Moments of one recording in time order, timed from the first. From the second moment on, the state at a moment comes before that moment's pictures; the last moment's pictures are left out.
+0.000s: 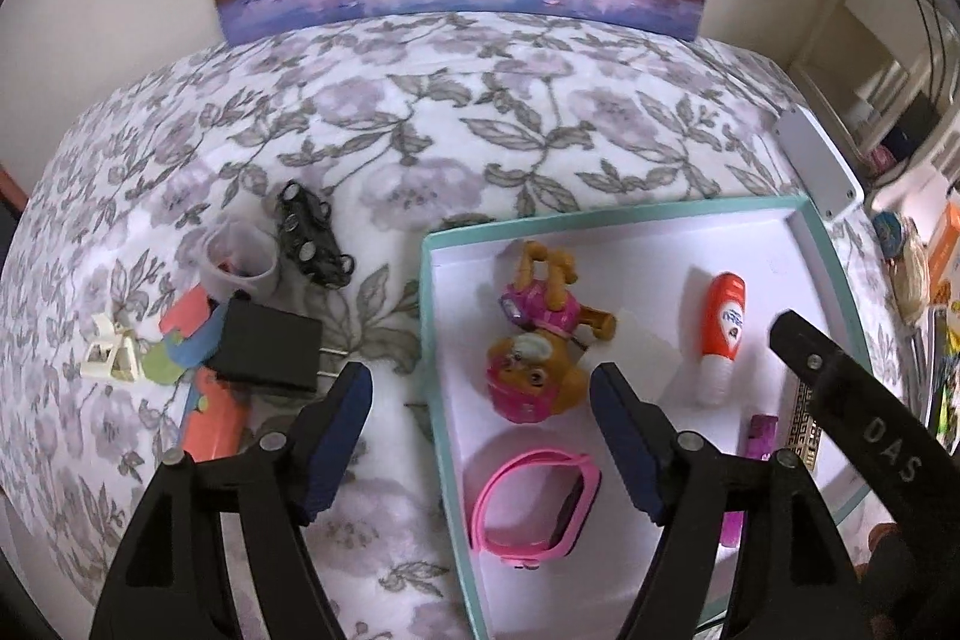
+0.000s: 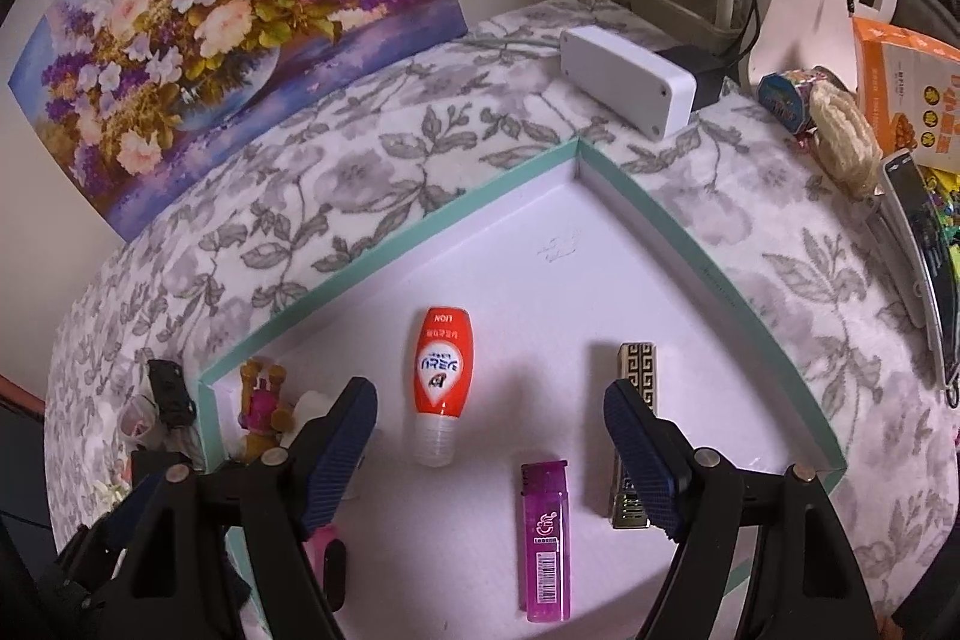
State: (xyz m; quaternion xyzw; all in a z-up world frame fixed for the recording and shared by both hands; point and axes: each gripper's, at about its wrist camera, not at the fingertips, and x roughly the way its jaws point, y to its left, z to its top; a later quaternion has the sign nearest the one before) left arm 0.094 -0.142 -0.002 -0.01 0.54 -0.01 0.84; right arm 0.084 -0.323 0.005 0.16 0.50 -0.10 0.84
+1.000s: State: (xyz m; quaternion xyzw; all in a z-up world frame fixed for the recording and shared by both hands) left arm 0.094 -0.042 -0.008 -0.12 0.55 0.14 0.82; right arm 0.089 -0.280 -0.011 0.10 0.53 -0.06 0.84
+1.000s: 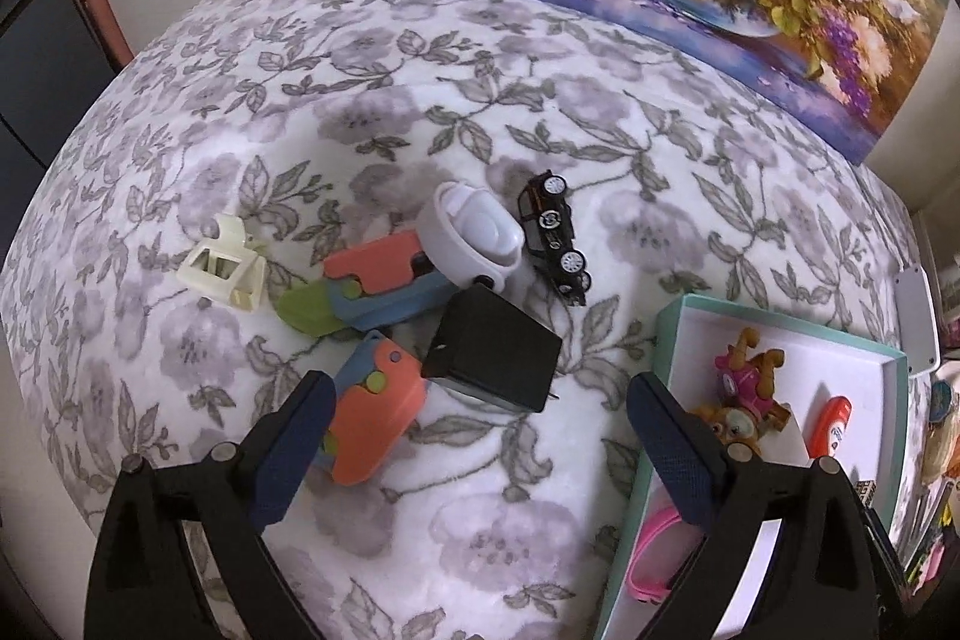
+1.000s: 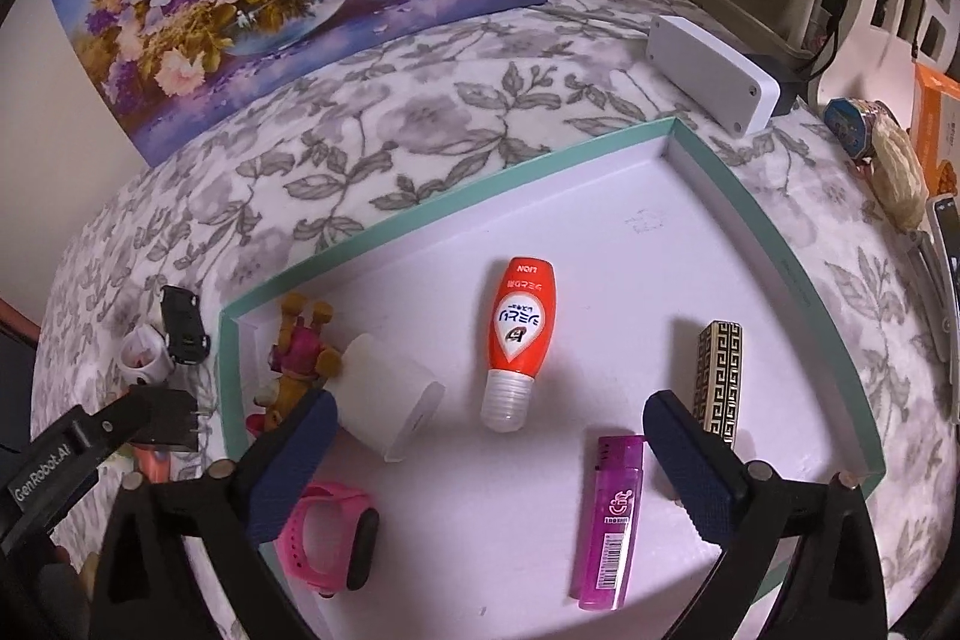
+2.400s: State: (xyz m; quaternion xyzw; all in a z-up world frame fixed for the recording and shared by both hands) left arm 0.083 0.060 0.061 -0.15 0.46 0.17 0.86; right arm 0.099 -0.182 0.031 0.08 0.50 0.03 0.86
